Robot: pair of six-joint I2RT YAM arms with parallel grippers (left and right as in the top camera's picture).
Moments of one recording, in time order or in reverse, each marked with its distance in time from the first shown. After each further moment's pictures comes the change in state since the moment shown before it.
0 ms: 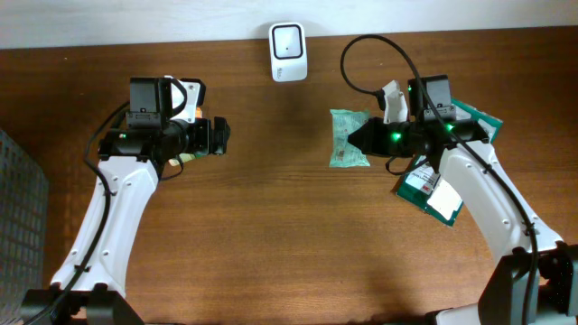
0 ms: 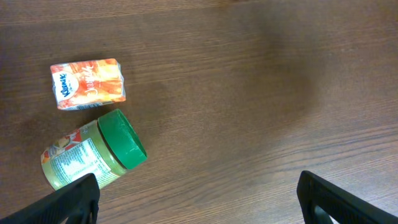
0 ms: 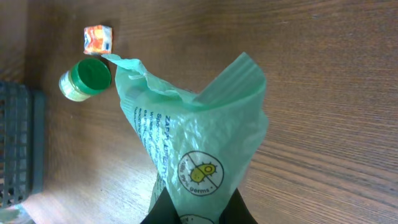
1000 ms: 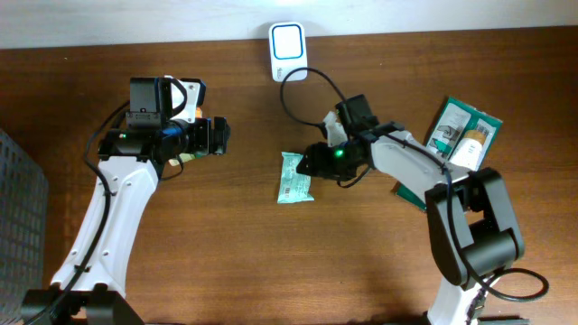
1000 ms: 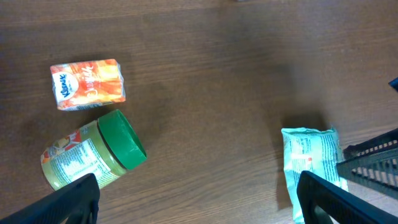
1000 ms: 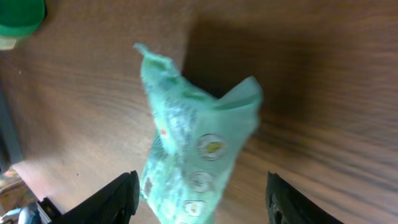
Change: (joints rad) left arm 0.000 0.000 0.000 0.000 0.000 0.000; right arm 0.230 0.347 0.033 0.104 -0.008 0.130
